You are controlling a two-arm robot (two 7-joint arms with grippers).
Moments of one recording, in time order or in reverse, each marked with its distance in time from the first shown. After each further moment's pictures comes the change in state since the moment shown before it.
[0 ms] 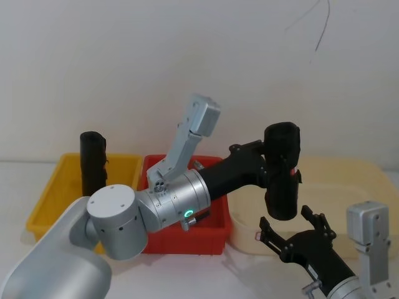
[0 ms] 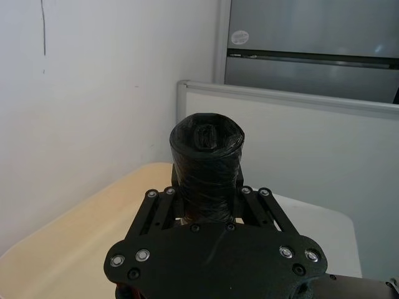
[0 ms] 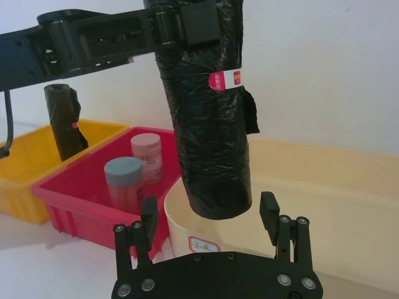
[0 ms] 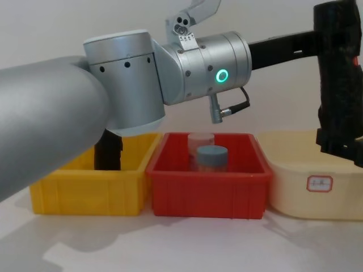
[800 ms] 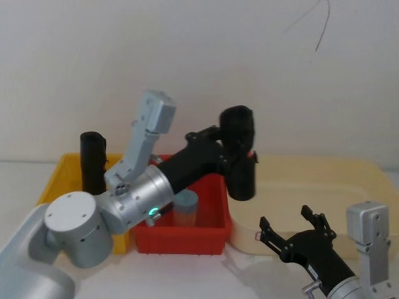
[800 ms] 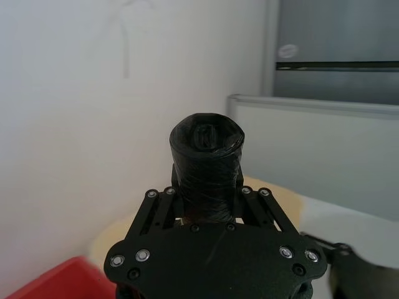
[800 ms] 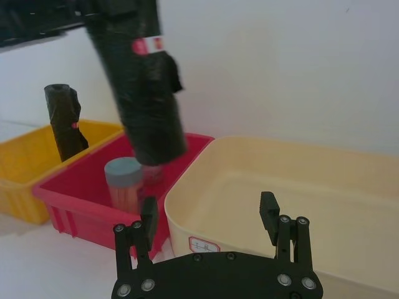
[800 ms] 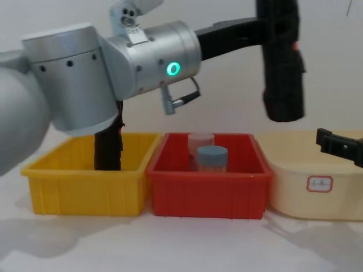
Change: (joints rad) left arm 0.097 0.083 -0.081 -0.167 0.064 -0.034 0.110; right arm 0.000 0.000 0.000 0.000 0.000 0.000 0.000
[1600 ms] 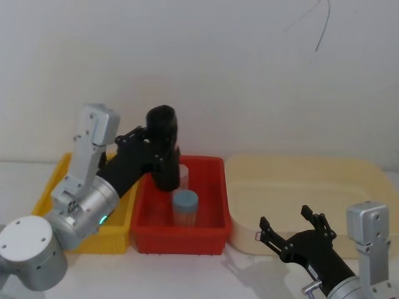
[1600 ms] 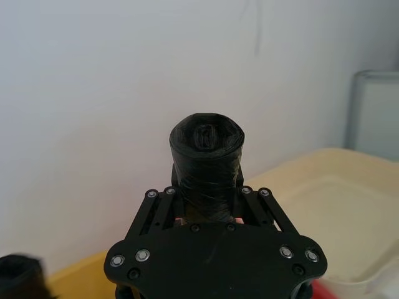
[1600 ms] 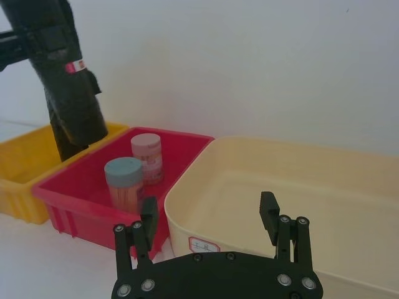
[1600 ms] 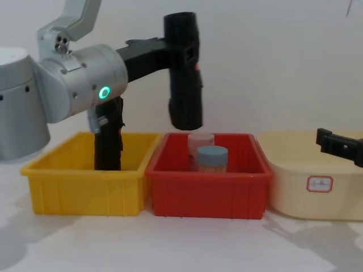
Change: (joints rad) left arm 0.115 0.083 -0.098 -0.090 0.151 -0.050 0.255; right arm 0.000 0.000 0.000 0.000 0.000 0.000 0.000
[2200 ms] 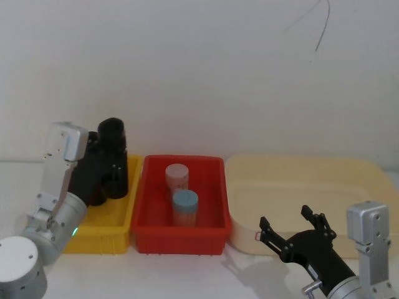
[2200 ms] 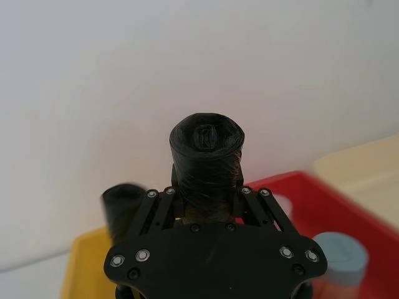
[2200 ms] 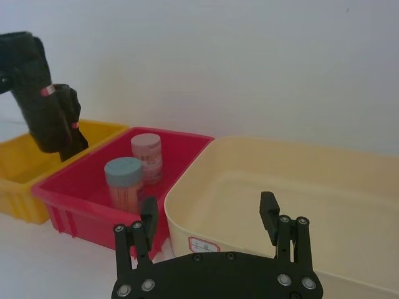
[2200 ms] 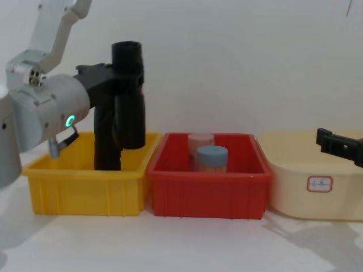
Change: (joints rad) left arm 0.048 0.021 -0.045 0.033 0.101 -0.022 0.204; right arm 0.000 0.000 0.000 0.000 0.000 0.000 0.000
